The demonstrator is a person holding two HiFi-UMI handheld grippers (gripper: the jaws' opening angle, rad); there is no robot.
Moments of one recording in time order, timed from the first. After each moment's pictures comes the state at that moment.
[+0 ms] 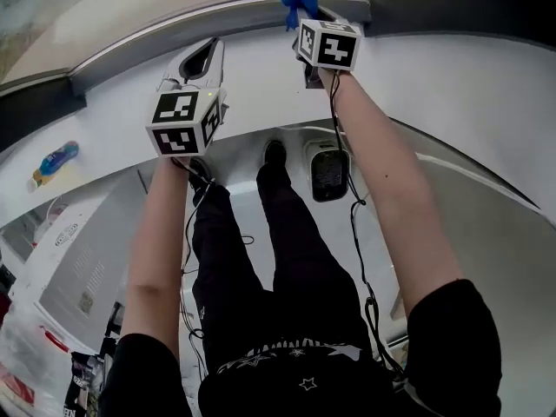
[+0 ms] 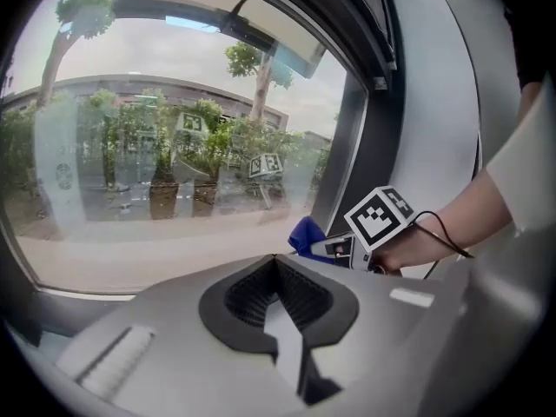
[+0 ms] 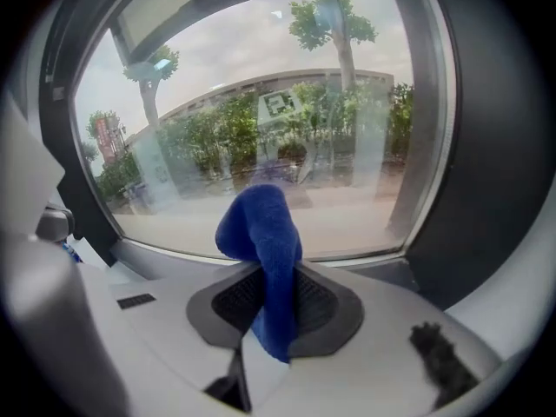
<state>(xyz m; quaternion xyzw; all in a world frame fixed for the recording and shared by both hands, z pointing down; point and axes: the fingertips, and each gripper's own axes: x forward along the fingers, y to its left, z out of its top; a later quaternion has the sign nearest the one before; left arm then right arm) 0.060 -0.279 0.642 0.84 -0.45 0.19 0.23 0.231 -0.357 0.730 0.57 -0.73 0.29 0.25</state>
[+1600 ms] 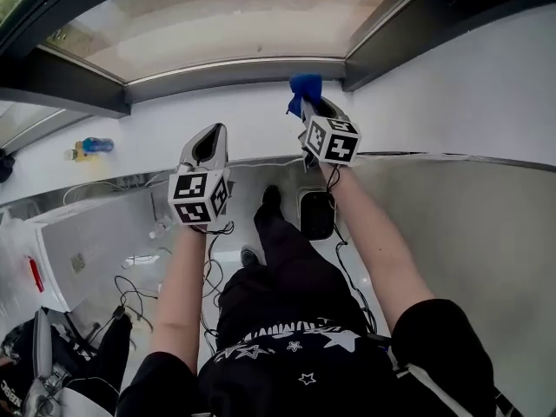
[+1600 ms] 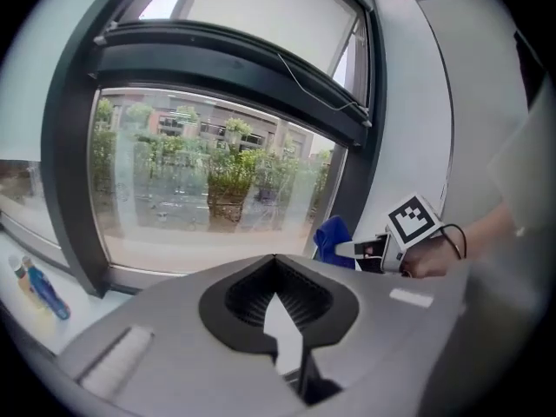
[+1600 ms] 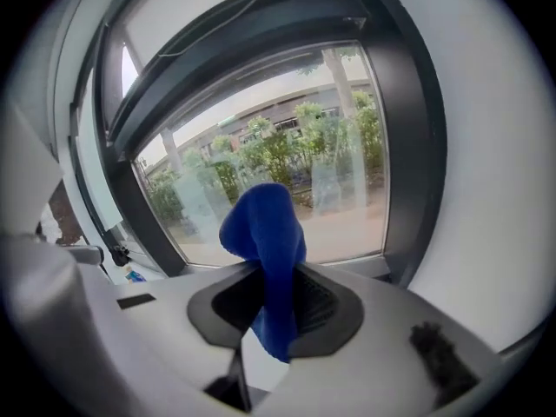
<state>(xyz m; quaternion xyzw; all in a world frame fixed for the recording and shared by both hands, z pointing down) 0.045 -0.126 0.490 0.80 -0.54 0.14 0.22 0.238 -0.213 0.549 0.54 -0.78 0.28 0.16</state>
